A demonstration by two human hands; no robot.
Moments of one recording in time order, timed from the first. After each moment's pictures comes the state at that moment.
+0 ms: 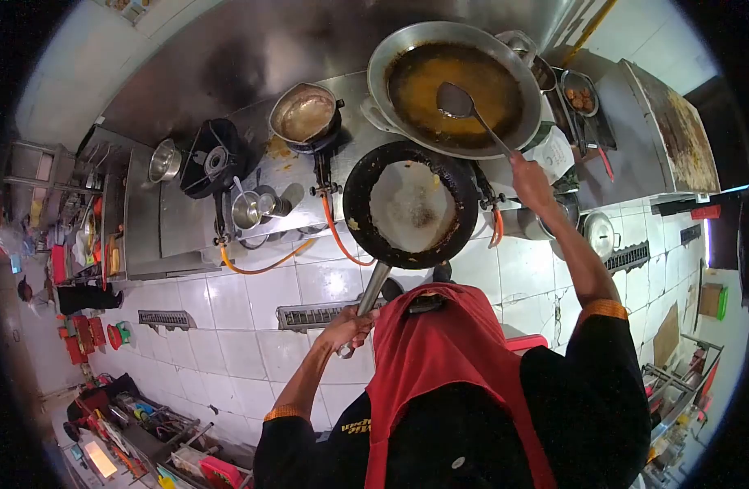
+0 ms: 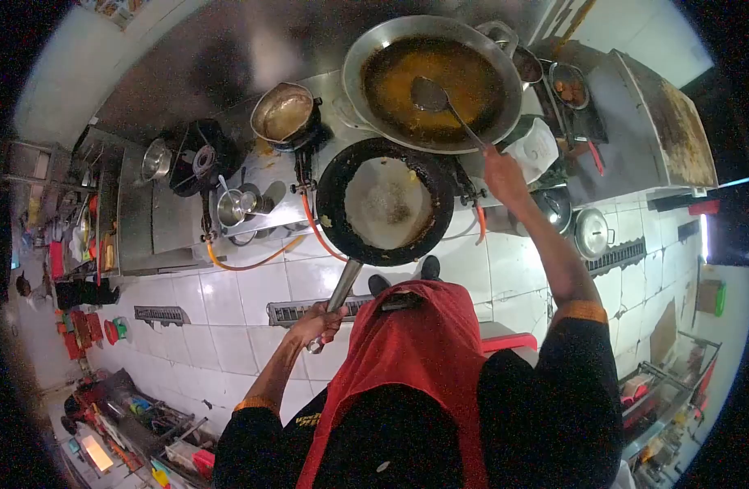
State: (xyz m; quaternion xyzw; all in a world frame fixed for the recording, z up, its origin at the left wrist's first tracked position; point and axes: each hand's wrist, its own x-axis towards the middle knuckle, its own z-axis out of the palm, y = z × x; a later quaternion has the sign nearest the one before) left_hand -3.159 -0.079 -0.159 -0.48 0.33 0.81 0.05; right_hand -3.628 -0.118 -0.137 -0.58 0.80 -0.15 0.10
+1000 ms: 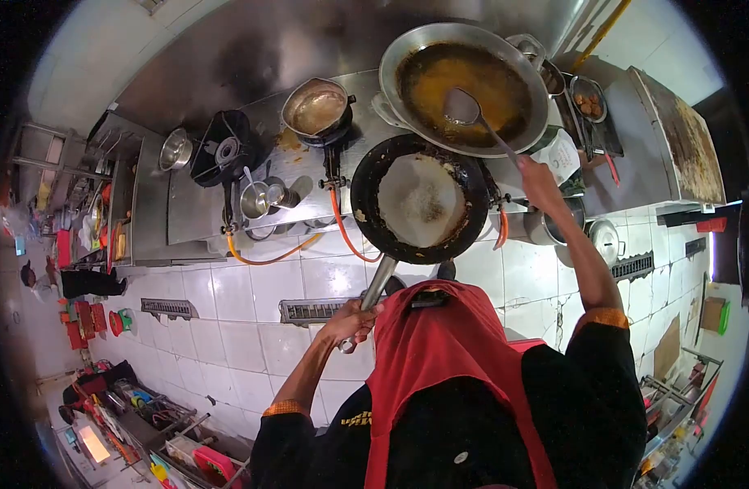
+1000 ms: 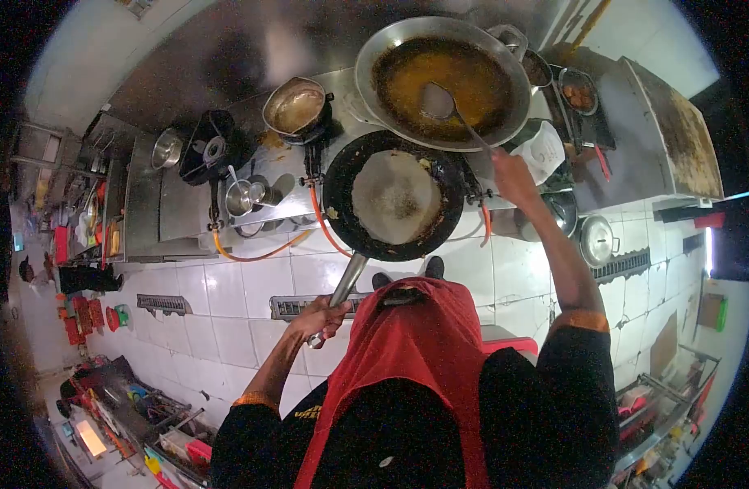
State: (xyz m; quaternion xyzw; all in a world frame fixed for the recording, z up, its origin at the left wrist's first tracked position) left_hand -3.162 -0.072 -0.136 -0.46 0.39 0.80 0.04; right_hand -3.650 -0.112 -0.164 -0.62 0.76 -0.17 0.11
